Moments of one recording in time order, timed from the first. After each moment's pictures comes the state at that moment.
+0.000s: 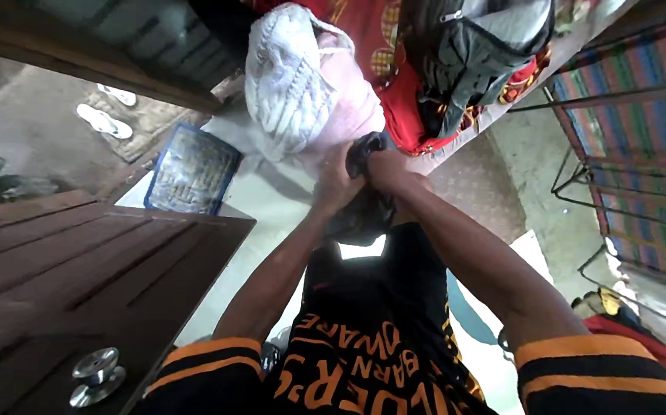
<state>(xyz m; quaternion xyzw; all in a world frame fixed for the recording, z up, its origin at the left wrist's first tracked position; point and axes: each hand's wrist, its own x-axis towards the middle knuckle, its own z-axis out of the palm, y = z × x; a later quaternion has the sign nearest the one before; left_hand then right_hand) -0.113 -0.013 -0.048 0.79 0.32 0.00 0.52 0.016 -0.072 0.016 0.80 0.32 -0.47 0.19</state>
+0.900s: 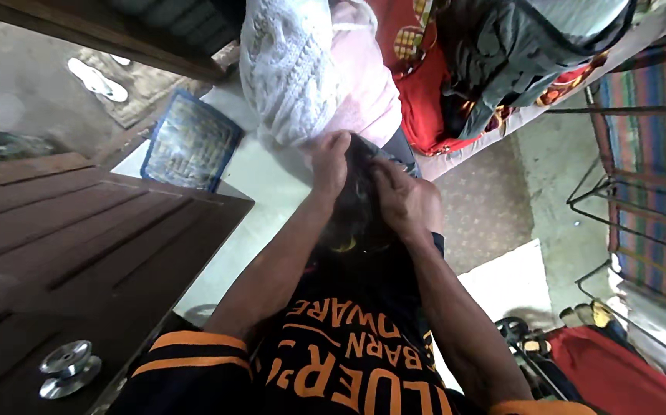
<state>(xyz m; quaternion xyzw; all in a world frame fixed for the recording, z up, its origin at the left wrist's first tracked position) -0.077 0.007 -0.028 0.48 0.53 0.10 0.69 -0.011 -0.136 0.001 0.84 0.31 -0.30 -0.32</state>
